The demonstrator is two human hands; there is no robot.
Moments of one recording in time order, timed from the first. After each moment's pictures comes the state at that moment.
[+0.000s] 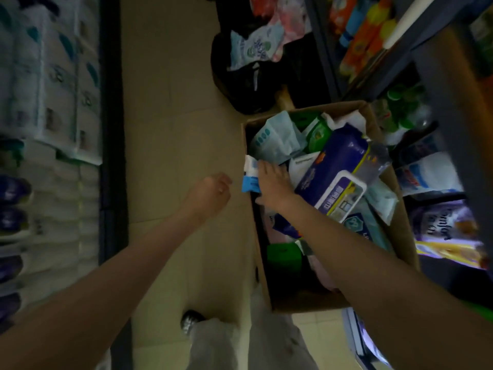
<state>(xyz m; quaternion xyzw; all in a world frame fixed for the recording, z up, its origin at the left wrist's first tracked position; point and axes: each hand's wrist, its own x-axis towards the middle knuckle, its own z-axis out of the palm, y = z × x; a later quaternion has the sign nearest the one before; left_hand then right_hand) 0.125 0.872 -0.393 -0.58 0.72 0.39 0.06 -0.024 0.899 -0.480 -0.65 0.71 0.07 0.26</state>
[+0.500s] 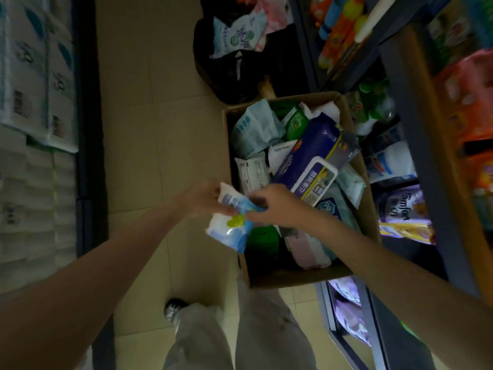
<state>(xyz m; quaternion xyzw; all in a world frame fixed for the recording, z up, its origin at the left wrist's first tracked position) 0.120 0.897 -0.389 -0.47 0.64 0.59 0.14 -0.047 0.980 -0.391 -0.58 0.61 -0.11 0.53</state>
